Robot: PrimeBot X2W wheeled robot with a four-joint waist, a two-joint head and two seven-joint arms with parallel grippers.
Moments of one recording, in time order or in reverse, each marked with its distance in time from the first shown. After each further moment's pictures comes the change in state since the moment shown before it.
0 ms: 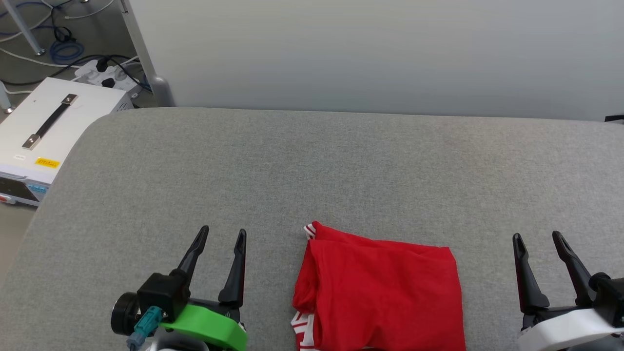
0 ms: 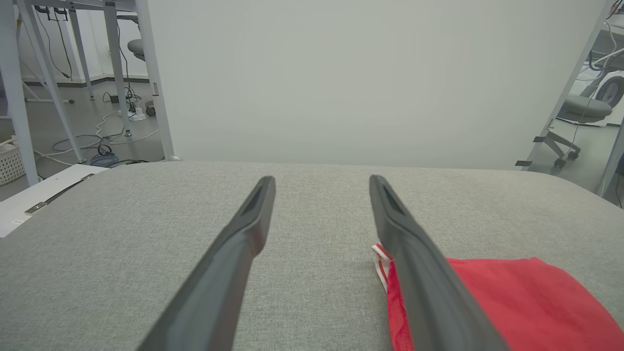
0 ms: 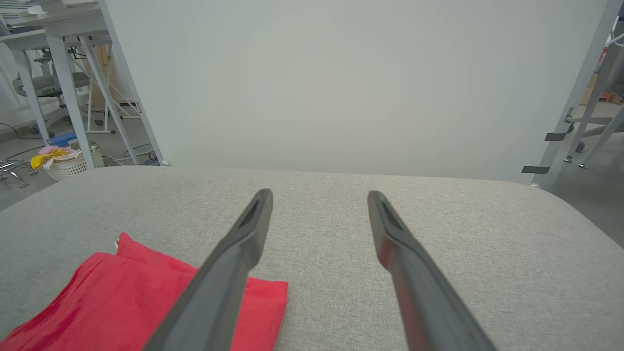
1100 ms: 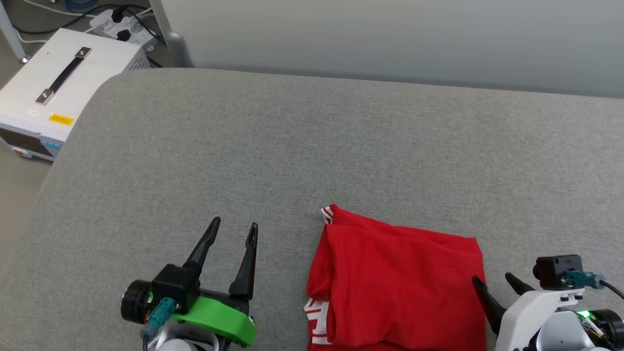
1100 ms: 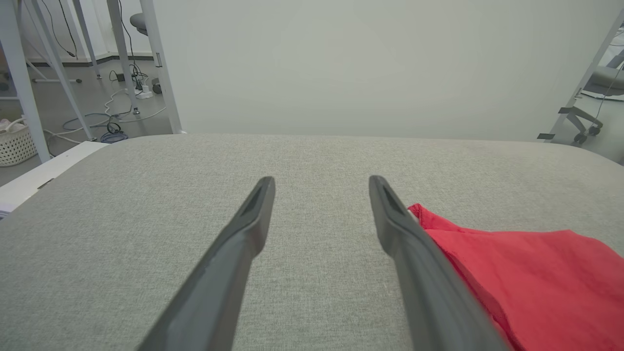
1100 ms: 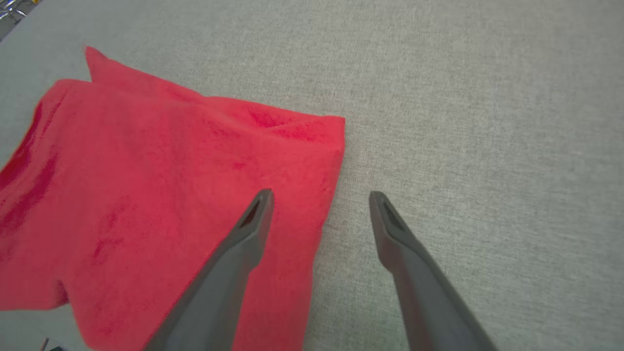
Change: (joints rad) left arm -0.027 -0.061 0.036 0.030 0.099 -0.062 0.000; right arm -0.060 -0.022 0.075 0.091 0.093 0.000 0.489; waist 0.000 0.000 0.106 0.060
